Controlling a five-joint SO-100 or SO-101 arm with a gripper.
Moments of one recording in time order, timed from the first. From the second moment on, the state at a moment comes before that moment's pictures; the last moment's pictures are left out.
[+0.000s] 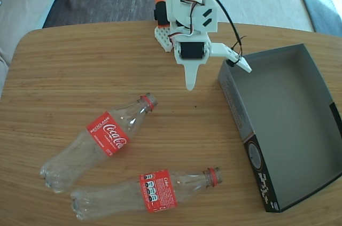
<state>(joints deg) -8.7 173.9 159.0 64.4 2.7</state>
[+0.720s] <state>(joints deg) -8.6 162.8 148.8 64.4 2.7</state>
